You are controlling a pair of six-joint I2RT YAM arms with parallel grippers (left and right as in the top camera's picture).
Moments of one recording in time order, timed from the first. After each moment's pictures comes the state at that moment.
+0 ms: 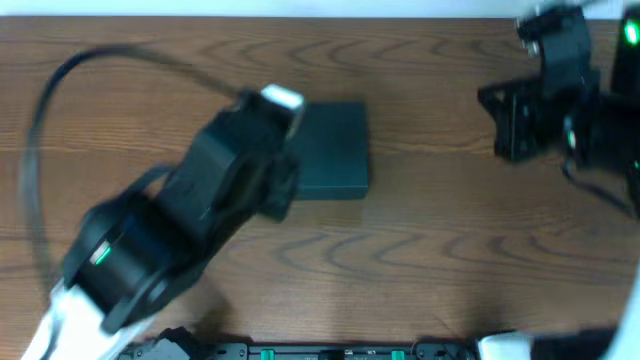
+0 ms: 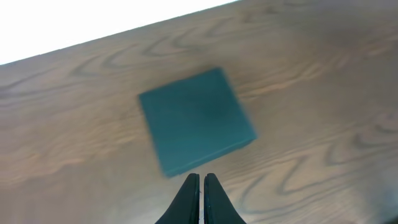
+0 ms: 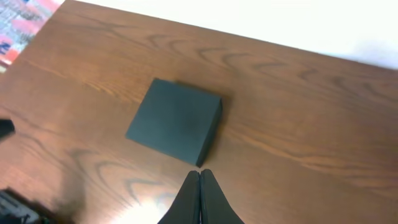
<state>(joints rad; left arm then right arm) -0.73 1.19 1.69 -1.22 -0.23 -0.25 0.20 1.50 2.42 -1.64 -0.26 -0.01</state>
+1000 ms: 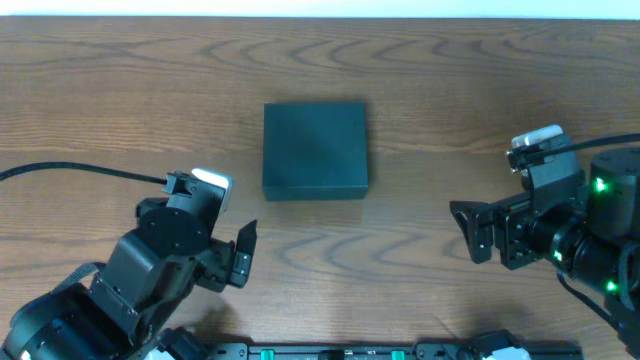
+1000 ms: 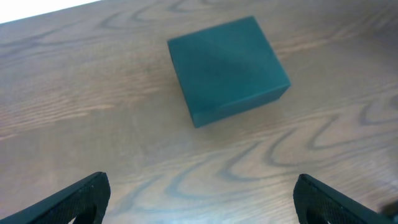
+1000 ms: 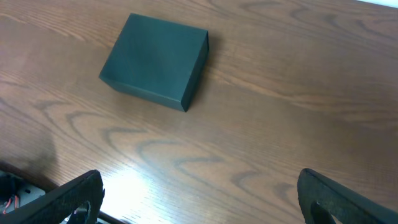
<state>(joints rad) -0.73 0.88 1.41 -1.32 -0.27 -0.27 0.25 1.06 1.74 -1.50 -0.14 0.00</state>
